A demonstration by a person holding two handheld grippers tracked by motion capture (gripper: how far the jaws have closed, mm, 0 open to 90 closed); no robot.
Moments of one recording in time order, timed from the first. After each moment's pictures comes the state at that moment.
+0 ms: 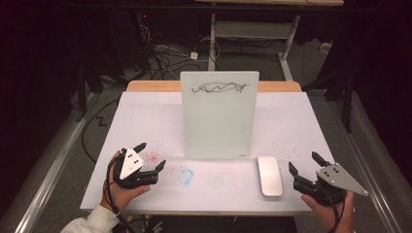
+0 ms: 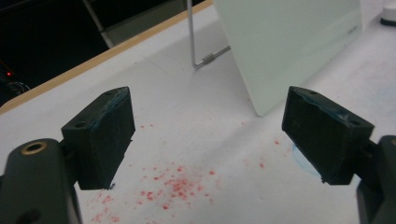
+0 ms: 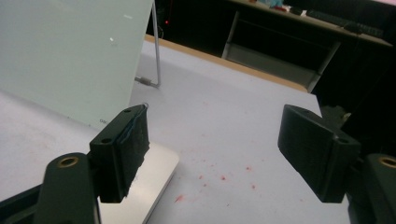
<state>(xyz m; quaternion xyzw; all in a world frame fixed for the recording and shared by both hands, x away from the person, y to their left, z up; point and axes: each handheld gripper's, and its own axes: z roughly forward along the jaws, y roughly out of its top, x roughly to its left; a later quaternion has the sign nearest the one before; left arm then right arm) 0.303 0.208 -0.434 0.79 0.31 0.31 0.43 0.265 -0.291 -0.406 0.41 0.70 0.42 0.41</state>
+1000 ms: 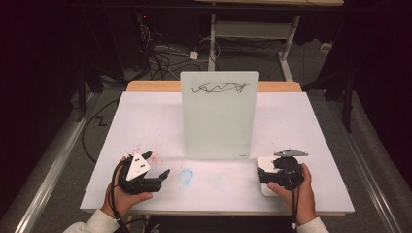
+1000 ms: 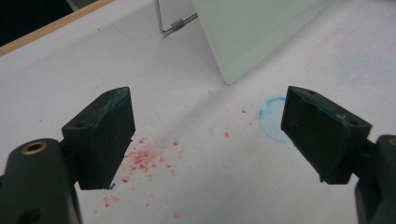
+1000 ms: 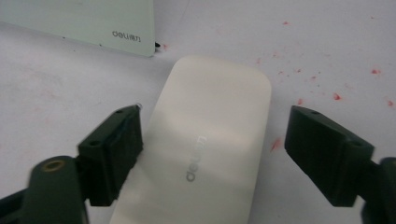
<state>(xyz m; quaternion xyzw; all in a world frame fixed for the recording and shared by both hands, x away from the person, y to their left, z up) 0.299 0.201 -0.444 0.82 0.33 0.25 0.40 0.330 -0.226 -0.443 0.56 0.75 0.26 0.21</state>
